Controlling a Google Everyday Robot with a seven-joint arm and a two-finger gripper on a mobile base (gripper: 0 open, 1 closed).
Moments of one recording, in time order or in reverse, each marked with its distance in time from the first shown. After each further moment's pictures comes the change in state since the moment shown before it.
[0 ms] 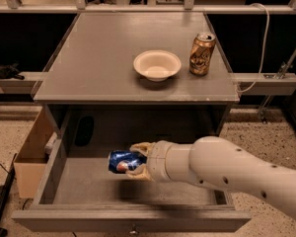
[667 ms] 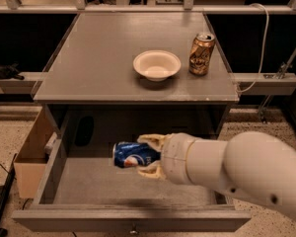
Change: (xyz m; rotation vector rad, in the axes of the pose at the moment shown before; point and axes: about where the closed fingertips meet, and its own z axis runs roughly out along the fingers) arm -0.049 -0.009 -0.090 0.084 -0.006 -0.166
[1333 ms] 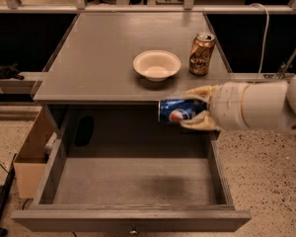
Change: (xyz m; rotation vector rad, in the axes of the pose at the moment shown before) arm 0.064 -0.112 -0.070 0.057 0.076 0.000
